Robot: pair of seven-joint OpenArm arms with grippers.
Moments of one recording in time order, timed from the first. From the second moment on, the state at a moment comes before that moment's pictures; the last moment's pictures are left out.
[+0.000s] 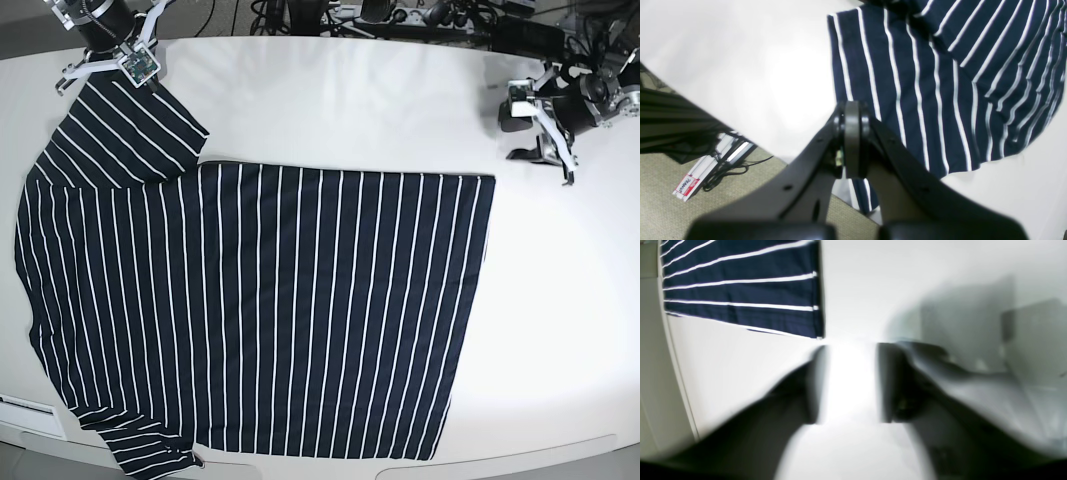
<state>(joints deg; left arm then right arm) 35.6 -63.2 3.9 106.6 23.9 -27.8 -5.5 -56.7 27.1 6.7 133.3 -1.7 17.4 -30.9</state>
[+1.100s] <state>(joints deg) -2.8 -60.1 45.6 92.1 25.1 -19.0 -9.1 -56.6 27.0 6.7 133.3 3.8 19.7 -33.2</state>
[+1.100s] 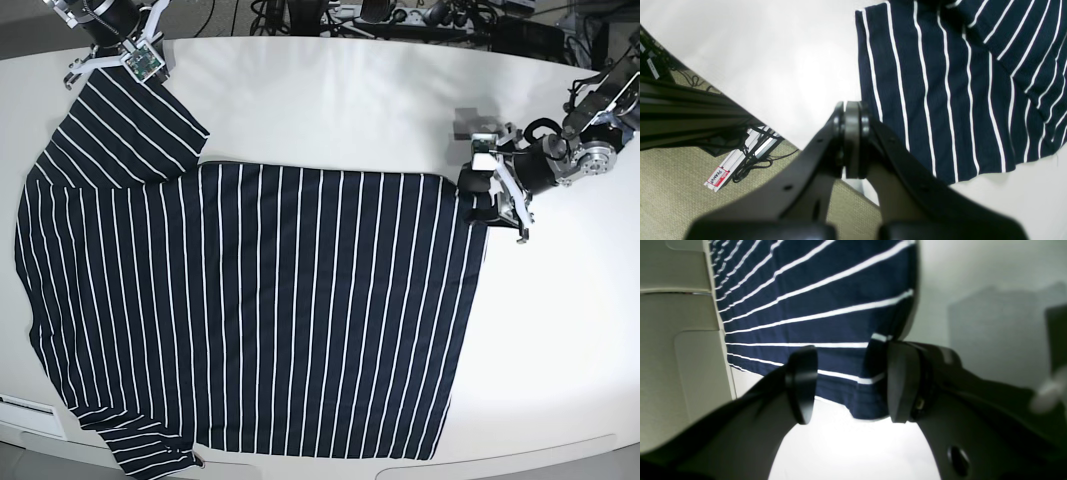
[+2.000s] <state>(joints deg) -4.4 -56.9 46.8 91.4 20.2 -16.4 -3.3 -51.8 26.9 4.5 126.9 1.9 19.9 -29.3</state>
